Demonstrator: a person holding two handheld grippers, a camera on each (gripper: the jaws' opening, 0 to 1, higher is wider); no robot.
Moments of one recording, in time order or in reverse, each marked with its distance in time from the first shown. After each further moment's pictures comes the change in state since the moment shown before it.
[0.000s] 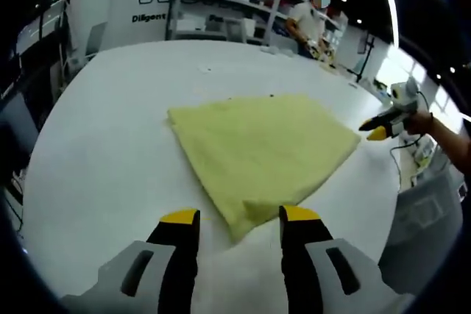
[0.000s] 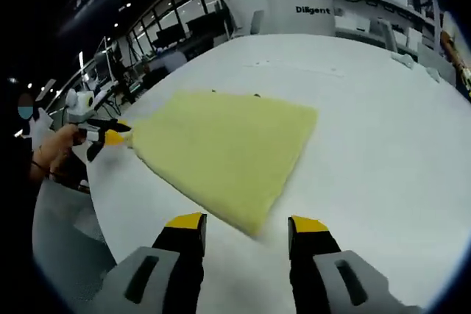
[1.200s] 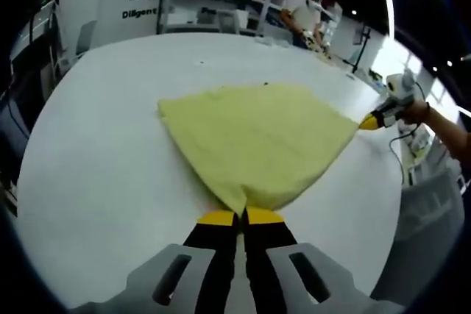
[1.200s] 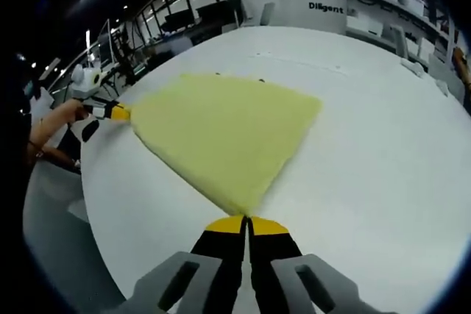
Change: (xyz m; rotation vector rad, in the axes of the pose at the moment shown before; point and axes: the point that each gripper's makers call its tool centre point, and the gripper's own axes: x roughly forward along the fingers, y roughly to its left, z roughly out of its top) left arm 0.033 0.002 0.001 0.030 0.067 -0.047; right arm 0.016 -0.026 -0.010 -0.087 0.086 0.007
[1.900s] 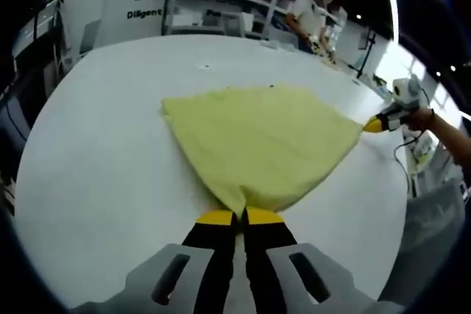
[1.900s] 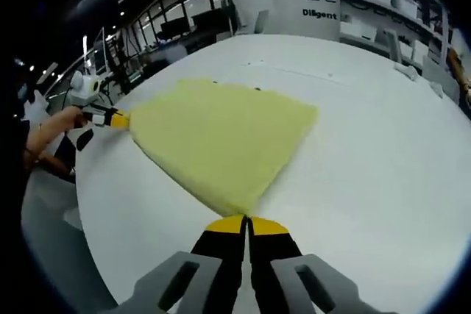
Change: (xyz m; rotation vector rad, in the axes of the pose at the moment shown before) left arm 0.019 0.006 0.016 -0.017 -0.019 0.017; right arm 0.003 -0.021 0.018 0.004 -0.047 -0.027
